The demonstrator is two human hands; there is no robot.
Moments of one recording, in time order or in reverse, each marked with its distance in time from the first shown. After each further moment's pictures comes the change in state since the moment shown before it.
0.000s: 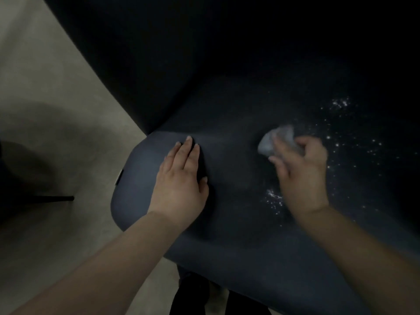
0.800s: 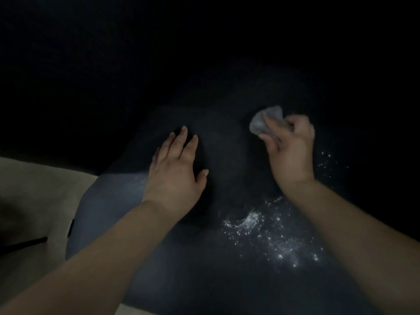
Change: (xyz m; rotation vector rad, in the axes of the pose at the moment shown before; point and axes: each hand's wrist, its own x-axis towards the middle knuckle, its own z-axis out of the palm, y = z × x) left_hand 0.091 0.075 0.001 0.057 -0.050 0.106; right_hand 0.077 0.071 -0.022 -0.042 0.068 0.150
